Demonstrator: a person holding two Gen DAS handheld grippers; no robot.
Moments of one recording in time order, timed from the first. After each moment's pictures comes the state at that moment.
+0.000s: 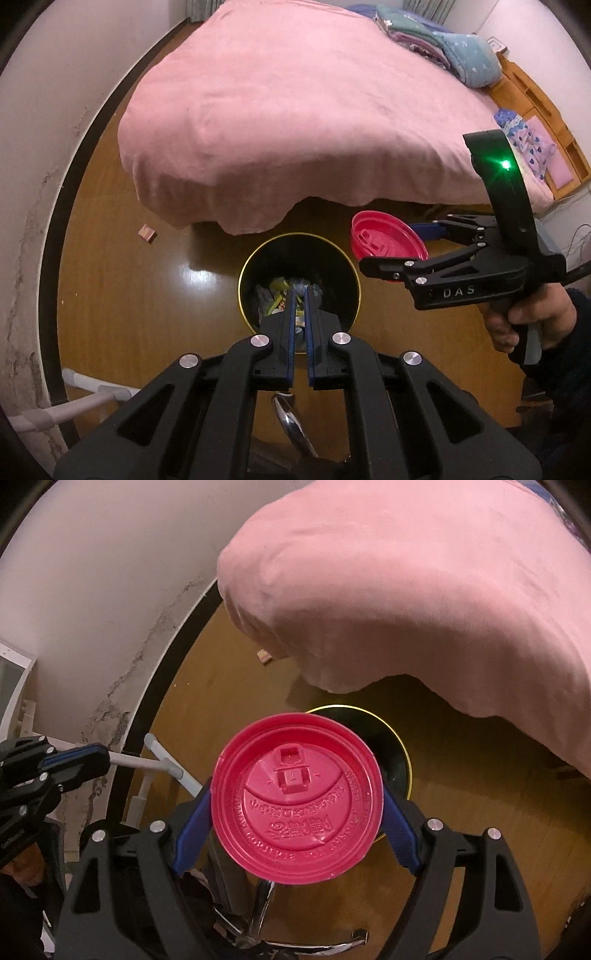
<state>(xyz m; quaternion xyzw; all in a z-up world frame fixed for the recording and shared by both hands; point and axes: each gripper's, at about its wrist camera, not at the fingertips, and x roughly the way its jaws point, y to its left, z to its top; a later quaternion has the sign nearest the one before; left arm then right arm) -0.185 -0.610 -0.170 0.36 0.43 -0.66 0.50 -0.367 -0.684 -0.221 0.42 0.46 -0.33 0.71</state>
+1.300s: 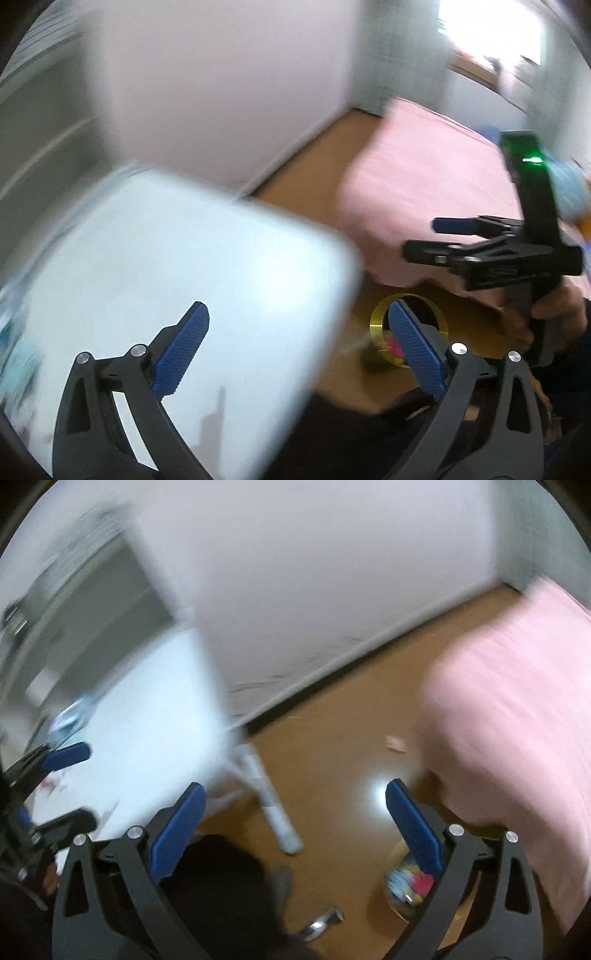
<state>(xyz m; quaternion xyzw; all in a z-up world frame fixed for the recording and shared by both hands) -0.021 -0.311 0.010 0.19 0.38 -0.47 0.78 -0.117 -0.507 -0.027 0.20 0.42 -0.11 0.88</state>
